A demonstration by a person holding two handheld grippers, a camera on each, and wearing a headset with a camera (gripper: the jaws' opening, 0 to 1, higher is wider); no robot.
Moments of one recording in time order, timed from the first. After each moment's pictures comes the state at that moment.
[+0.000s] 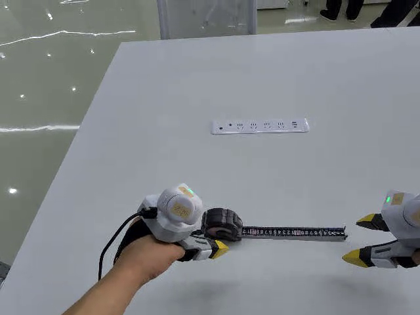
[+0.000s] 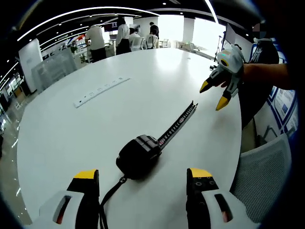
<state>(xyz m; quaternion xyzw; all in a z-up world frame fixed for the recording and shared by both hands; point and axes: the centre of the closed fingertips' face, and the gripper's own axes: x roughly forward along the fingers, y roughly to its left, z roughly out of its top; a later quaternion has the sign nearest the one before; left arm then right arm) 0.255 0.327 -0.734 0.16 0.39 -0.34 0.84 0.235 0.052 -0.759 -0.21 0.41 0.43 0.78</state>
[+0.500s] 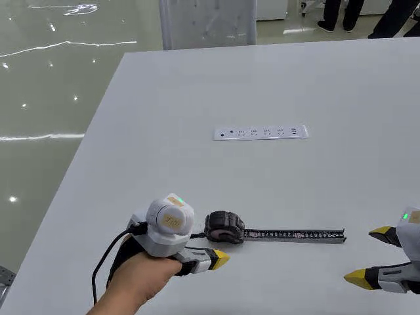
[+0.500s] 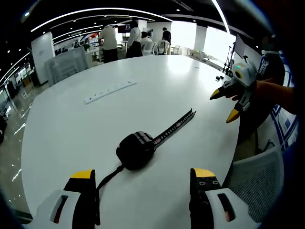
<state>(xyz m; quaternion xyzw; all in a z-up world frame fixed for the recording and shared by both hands) 0.222 0.340 -0.708 0.11 0.39 -0.30 0.87 0.194 0.062 -0.727 -0.18 0.40 0.39 0.81</state>
